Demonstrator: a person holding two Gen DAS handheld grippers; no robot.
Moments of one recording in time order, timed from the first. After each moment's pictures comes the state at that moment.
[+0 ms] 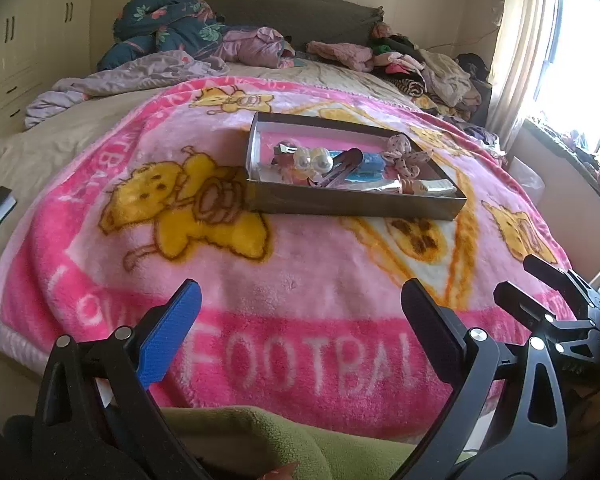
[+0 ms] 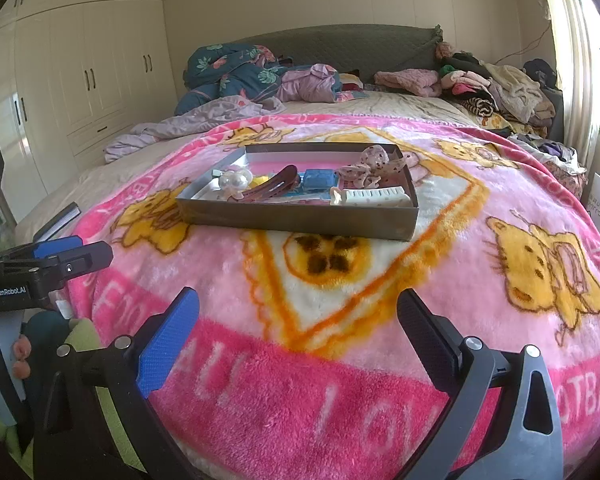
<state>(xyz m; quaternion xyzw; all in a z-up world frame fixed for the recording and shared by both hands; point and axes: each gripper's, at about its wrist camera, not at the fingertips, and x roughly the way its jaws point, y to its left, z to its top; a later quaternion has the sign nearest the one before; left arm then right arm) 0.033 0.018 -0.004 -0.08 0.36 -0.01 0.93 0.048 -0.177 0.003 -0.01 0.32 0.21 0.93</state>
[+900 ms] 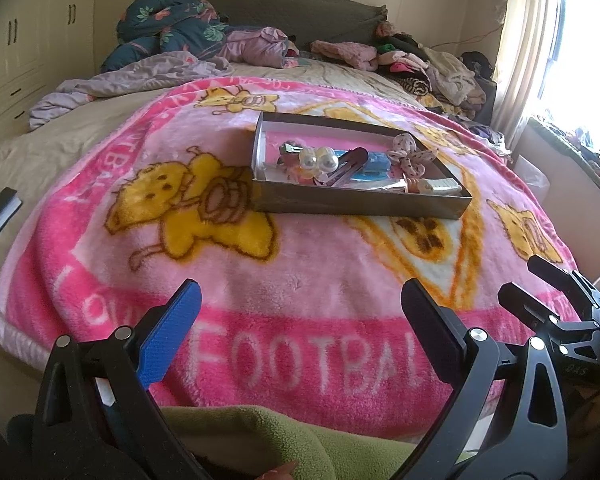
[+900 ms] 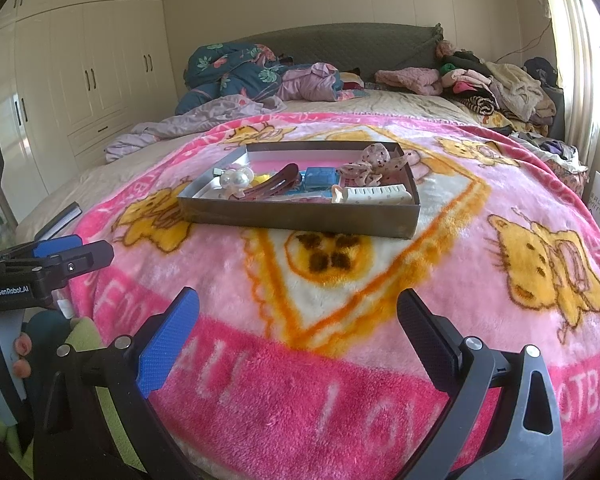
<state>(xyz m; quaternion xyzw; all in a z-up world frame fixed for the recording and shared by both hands) 0.032 0.019 -0.003 -0.07 0.36 -0.01 0.93 0.048 -0.176 0.002 -0.01 0.32 0.21 0.92</state>
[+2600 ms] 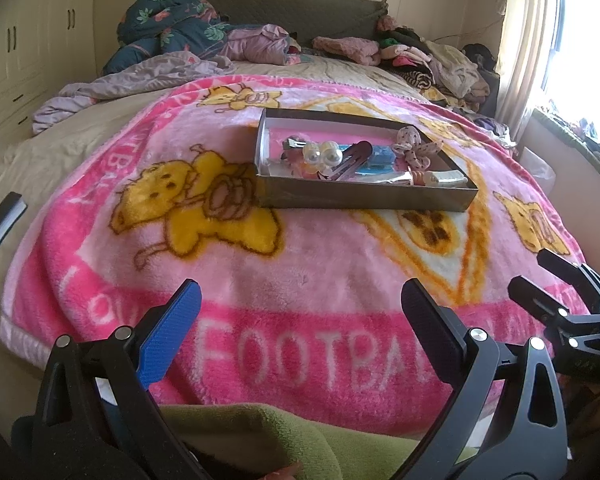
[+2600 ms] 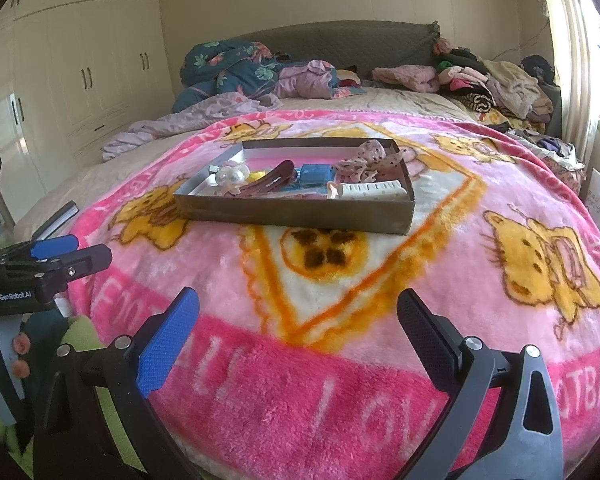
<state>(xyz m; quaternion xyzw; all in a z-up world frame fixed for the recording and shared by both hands) 0.028 0.024 -0.002 -0.06 0.36 0.00 0.93 0.046 -0.179 0.000 -0.01 0.33 0.20 0.92</state>
